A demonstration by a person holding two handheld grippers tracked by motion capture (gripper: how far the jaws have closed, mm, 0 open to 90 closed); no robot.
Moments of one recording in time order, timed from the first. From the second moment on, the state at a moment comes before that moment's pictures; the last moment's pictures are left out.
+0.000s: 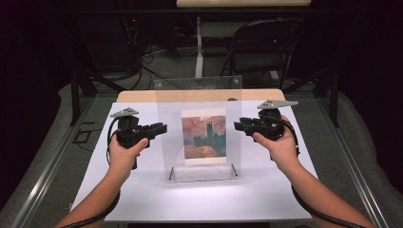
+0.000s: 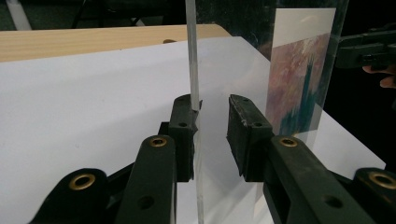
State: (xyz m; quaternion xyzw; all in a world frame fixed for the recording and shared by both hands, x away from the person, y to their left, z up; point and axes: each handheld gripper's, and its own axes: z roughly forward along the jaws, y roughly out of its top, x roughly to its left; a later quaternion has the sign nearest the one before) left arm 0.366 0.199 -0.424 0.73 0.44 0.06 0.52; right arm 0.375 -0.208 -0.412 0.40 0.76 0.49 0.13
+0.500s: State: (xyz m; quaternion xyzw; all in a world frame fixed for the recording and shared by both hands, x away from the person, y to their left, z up) left arm 0.343 0.199 -0.421 0.74 0.42 0.06 0.52; right arm 0.351 -0.212 -0.411 0.38 0.76 0.51 0.12
